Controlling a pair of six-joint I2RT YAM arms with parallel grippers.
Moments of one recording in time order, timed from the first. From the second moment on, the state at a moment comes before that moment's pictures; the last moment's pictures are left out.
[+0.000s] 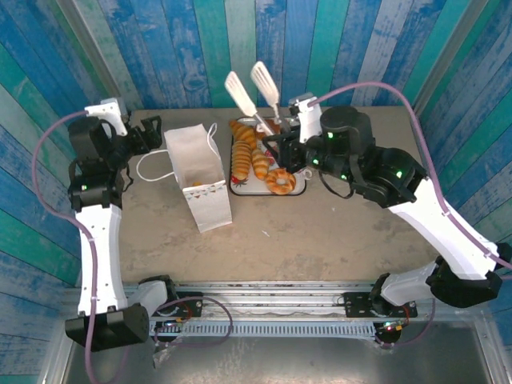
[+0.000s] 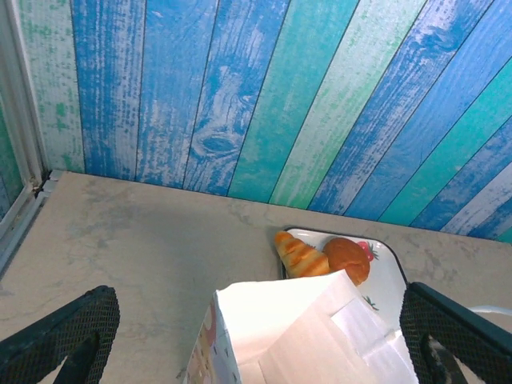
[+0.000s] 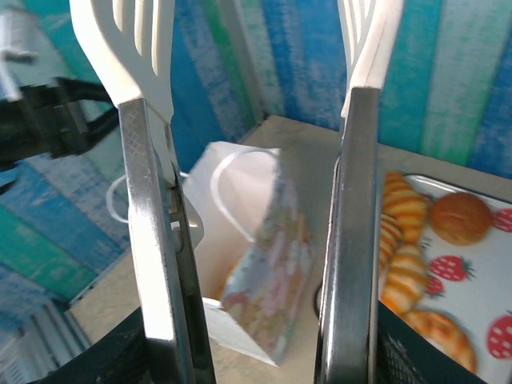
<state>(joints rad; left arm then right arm) 0.19 1.05 1.28 -0.51 0.32 -0.20 0.92 1.36 1.80 -0.79 0.12 0.33</state>
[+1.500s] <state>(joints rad) 0.19 0.85 1.08 -0.49 0.30 -0.26 0.49 1.47 1.16 -0.90 -0.21 0.37</state>
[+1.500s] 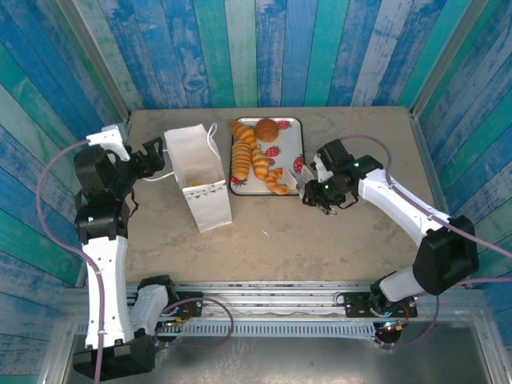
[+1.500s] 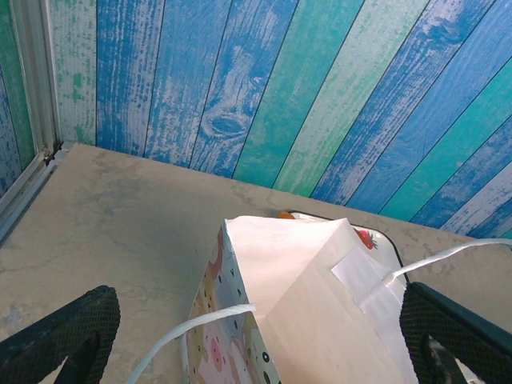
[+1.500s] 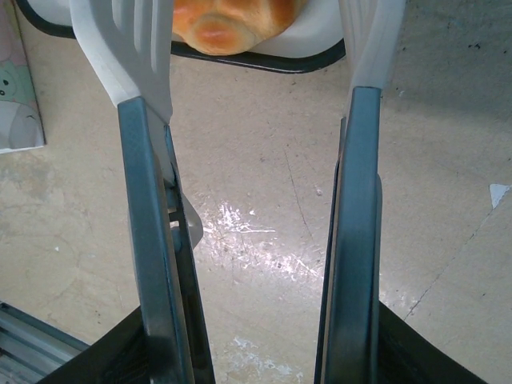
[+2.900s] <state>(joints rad) 0.19 0.84 1.06 -0.49 0.31 -0.27 0.48 1.67 1.19 -0.81 -0.22 0.35</state>
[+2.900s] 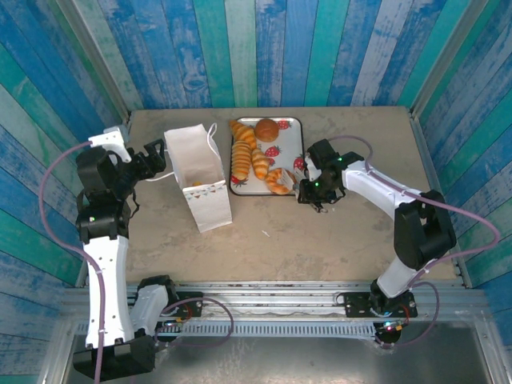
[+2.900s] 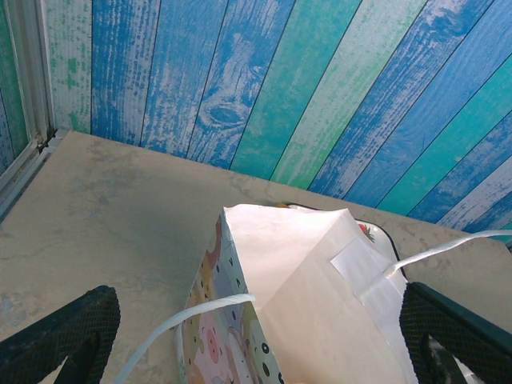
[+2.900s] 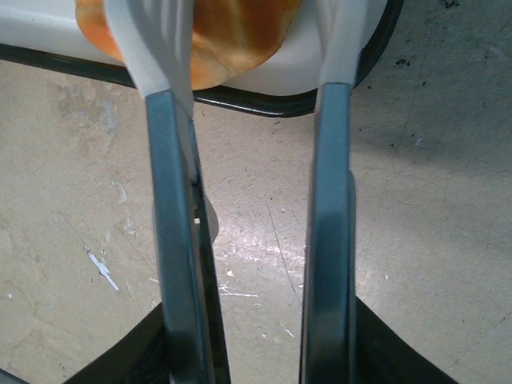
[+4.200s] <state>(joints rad) 0.19 0.91 1.13 -0.68 0.35 -0.26 0.63 1.25 1.47 -0.82 0.00 0.40</state>
